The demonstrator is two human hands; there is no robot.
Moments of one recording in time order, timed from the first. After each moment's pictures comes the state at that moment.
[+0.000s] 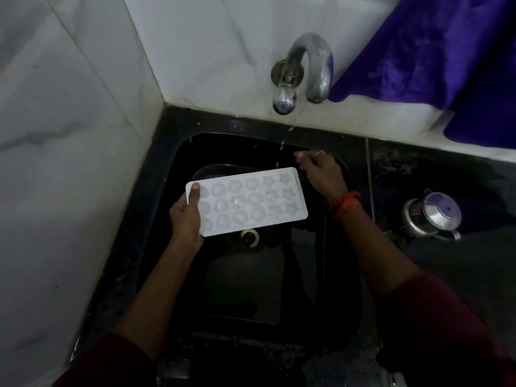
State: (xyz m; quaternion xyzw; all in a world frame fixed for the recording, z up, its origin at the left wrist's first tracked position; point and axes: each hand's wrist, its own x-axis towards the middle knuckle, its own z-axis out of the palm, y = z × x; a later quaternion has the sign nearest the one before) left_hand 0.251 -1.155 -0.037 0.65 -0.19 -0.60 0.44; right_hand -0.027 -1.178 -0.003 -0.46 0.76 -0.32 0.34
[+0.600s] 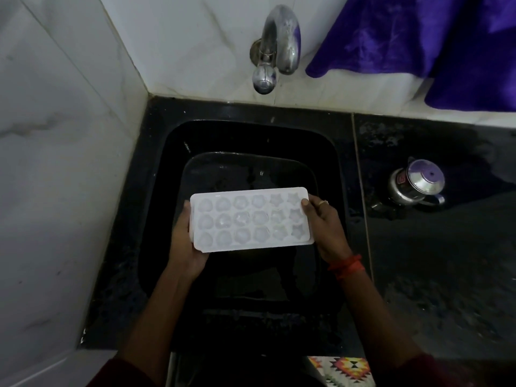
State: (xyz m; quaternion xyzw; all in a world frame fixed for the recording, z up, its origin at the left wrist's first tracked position) left_hand 0.261 -1.077 -0.026 0.48 -0.12 -0.78 0.39; right_hand 0.006 -1.022 -0.011 -0.25 0.71 -0.46 0.47
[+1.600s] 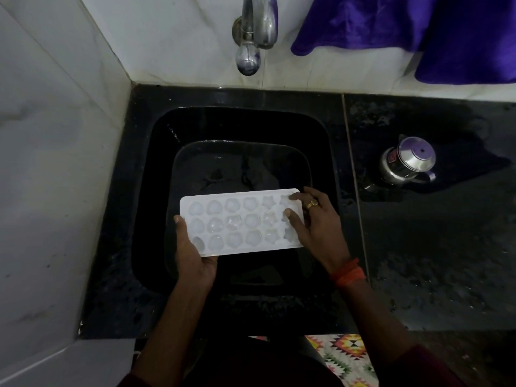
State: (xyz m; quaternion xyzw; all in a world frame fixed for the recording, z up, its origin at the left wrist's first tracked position) left_hand 0.235 -1.028 -0.036 0.54 0.02 -0.70 0.47; right_hand 0.004 -0.975 -0.017 -0.55 0.76 -0.30 0.20
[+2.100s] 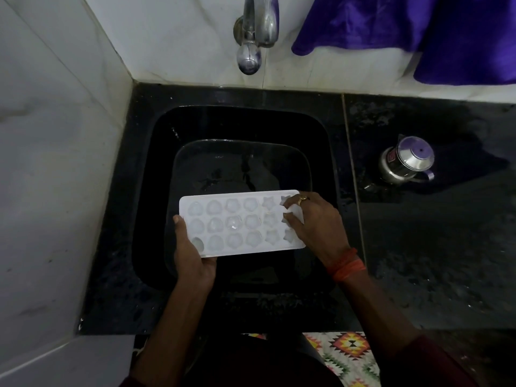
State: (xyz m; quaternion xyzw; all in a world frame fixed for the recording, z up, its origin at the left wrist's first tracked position) left_hand 0.236 -1.021 -0.025 0.57 0.03 -0.68 0.46; right_hand 0.010 -0.986 0.007 -0.57 0.78 -0.16 0.21
